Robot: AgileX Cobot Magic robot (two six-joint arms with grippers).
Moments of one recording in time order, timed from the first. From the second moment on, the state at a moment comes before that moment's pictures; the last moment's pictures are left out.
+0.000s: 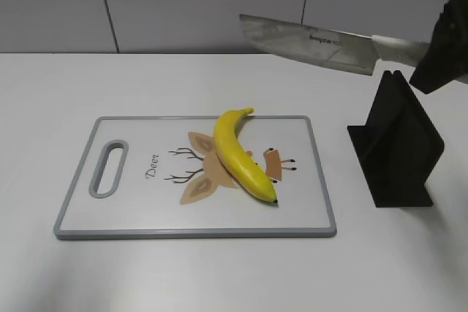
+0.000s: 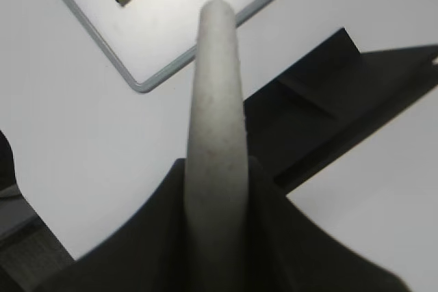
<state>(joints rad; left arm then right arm) -0.20 1.02 -1.02 -0.35 0.99 0.76 0.26 1.50 -1.33 0.22 1.20 -0.74</state>
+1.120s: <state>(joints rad) -0.49 1.85 -1.67 -0.36 1.16 1.23 0.37 1.76 -1.55 0.34 1.19 -1.17</state>
